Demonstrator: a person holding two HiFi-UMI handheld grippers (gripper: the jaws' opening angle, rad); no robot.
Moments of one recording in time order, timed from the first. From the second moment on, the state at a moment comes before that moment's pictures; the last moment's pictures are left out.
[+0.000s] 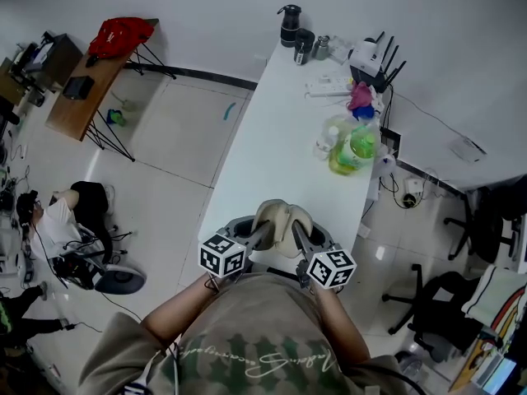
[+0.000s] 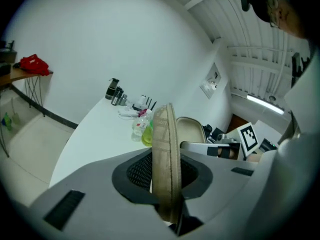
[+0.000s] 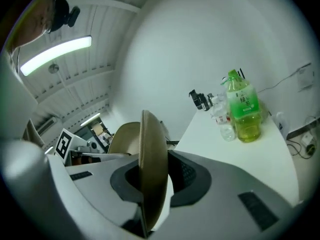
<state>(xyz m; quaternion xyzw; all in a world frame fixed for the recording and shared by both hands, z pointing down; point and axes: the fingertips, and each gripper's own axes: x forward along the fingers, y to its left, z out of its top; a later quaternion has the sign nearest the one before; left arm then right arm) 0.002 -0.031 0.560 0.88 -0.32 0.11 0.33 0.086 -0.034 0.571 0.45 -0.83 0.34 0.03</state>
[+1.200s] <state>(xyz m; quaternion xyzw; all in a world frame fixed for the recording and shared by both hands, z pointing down) 0.006 -0.011 0.582 0.89 -0.29 0.17 0.30 0.102 -0.035 0.587 0.47 -0.79 0.39 0.02</state>
